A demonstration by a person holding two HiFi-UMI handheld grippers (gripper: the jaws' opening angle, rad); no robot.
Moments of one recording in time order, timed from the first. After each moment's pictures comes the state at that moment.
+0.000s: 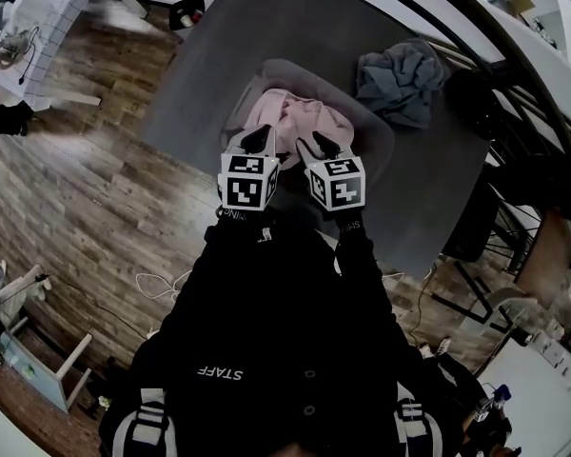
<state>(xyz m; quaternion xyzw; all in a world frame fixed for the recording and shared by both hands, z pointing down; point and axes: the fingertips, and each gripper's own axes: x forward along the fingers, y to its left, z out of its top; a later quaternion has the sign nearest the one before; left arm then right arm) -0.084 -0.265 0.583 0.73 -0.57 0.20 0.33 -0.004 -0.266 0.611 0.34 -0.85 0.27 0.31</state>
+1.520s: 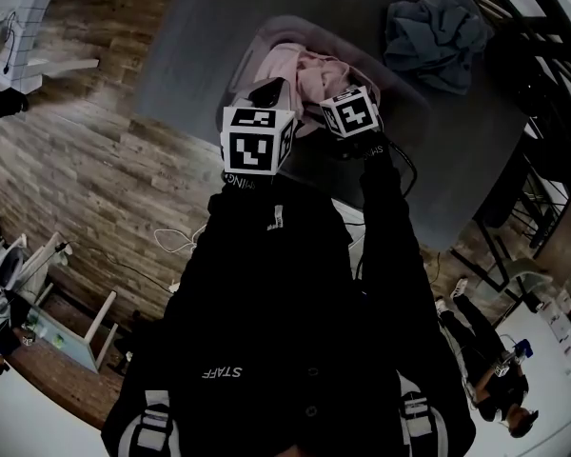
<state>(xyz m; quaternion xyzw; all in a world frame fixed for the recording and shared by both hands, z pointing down) -0.084 -0.312 0.635 0.71 -0.54 0.25 0.39 0.002 -0.309 0.787 0.24 -0.80 0.30 0.46</state>
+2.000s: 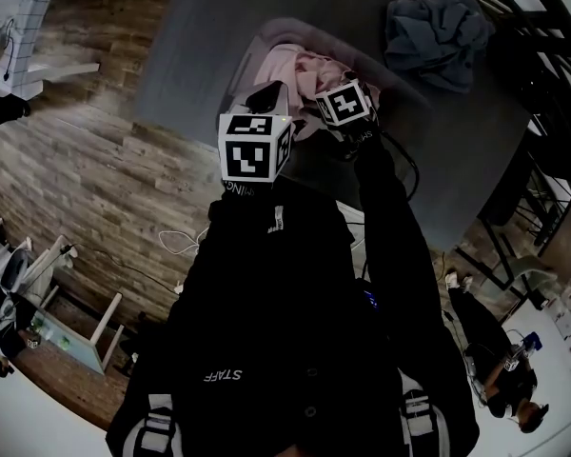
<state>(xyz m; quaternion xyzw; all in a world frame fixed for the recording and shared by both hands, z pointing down) -0.086 -0.314 0.636 0.70 -0.54 0.25 0.39 -0.003 -0.318 0.825 0.24 -0.78 0.32 0.48</state>
